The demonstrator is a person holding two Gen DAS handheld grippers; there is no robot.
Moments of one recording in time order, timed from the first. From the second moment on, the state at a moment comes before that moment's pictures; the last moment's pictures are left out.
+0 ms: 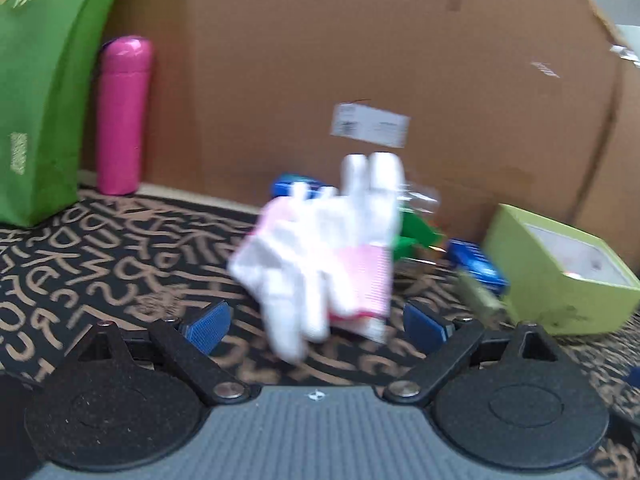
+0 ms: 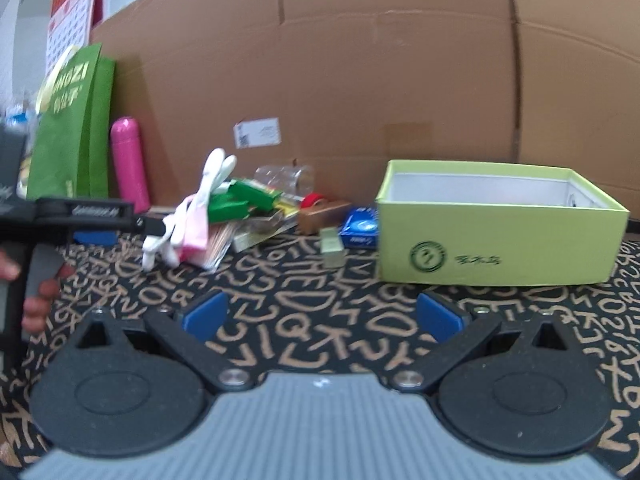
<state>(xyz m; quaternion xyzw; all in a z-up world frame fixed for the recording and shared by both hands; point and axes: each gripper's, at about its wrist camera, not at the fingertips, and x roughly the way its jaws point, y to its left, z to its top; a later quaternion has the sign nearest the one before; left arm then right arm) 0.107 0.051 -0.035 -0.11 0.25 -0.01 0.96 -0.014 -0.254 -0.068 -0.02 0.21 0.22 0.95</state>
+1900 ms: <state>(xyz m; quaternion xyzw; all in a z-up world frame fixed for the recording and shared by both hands) 0.054 0.031 -0.053 -0.08 0.36 -0.18 0.91 0.022 -0.210 -0.102 -0.05 0.34 0.18 0.92</state>
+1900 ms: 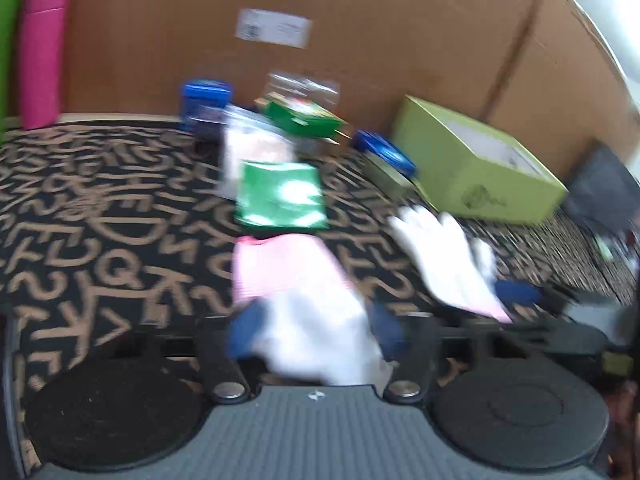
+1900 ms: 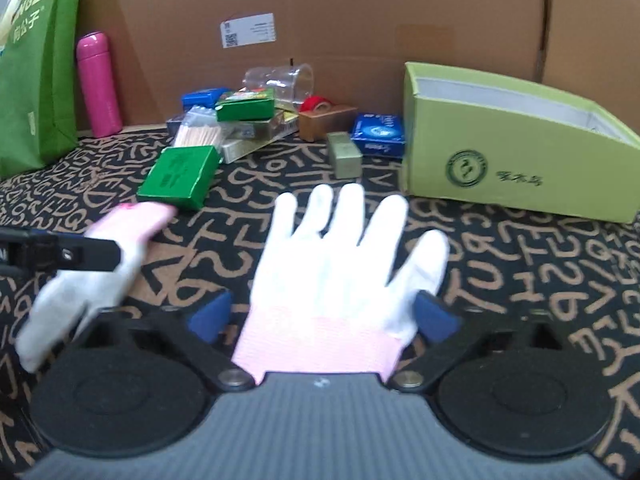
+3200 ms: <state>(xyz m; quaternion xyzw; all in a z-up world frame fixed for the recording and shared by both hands) 0.119 -0.116 0.061 -0.05 0.26 -0.36 0.90 0.033 -0.331 0.005 -0.02 0.19 0.13 0.97</state>
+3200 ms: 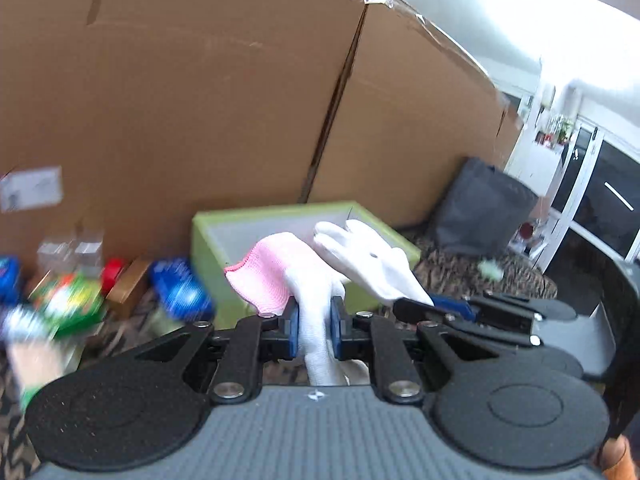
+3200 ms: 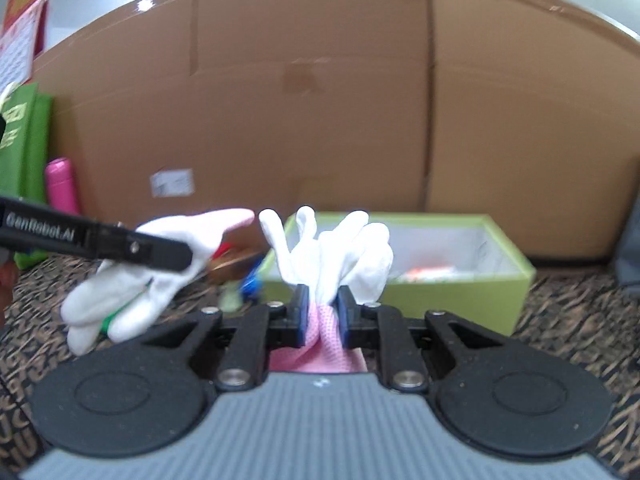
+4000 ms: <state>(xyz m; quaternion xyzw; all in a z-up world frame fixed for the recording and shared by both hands) 0.264 -0.208 0.016 -0.03 0.31 -0.28 0.91 0.236 -0.396 -0.035 -0.03 0.30 0.04 0.95</state>
